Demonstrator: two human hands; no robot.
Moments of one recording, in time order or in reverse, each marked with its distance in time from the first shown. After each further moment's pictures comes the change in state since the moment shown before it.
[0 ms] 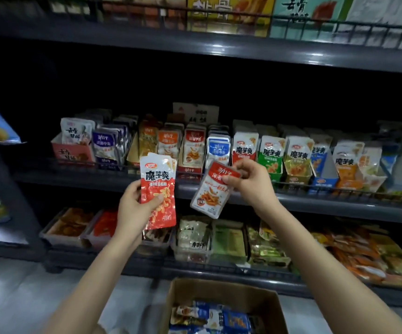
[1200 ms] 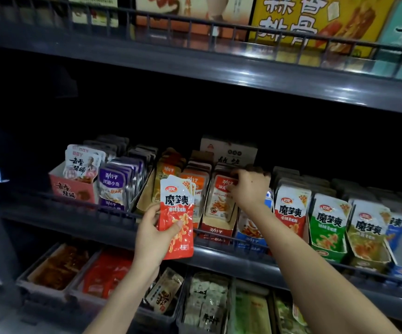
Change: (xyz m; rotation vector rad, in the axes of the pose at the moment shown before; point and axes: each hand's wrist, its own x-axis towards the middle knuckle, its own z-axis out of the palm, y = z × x) left_hand 0.127 -0.022 0.019 -0.009 0.034 -0.013; right_hand 0.219 0.029 0.092 -1.093 0.237 -0.228
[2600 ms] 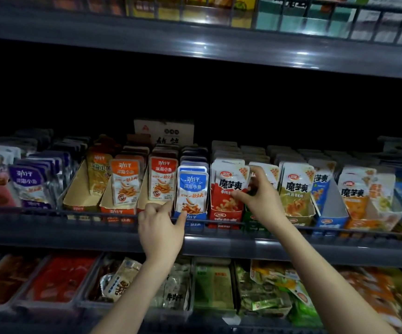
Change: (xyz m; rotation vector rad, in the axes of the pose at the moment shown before) left_hand -0.034 -0.028 0.133 0.962 0.101 0.328; right_hand -0.083 0.164 -0.036 0.729 -0.094 0.159
